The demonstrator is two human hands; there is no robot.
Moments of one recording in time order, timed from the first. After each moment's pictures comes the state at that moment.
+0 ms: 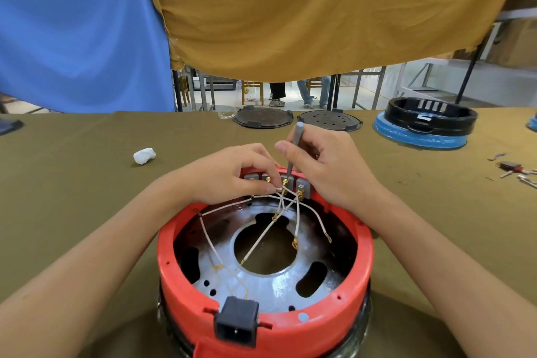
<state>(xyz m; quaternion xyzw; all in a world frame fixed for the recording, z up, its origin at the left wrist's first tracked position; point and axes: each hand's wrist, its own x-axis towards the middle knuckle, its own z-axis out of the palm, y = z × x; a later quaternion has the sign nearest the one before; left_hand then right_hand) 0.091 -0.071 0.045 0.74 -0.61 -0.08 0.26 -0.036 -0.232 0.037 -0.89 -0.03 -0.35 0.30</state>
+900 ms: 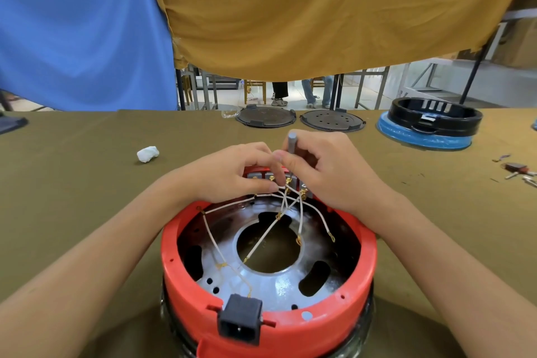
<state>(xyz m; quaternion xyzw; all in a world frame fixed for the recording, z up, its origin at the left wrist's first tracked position) 0.091 -0.070 0.045 0.74 -0.62 -0.08 0.25 -0.039 -0.229 0.040 -0.91 -0.08 -0.33 0.21</state>
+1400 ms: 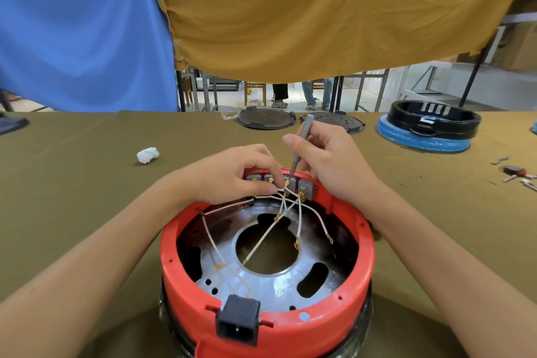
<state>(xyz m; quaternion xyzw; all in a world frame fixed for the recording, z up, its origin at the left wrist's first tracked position) 0.091 -0.070 0.045 0.74 -0.62 -0.08 0.25 -0.028 -0.236 0.041 -0.86 0.02 -0.31 0.41</state>
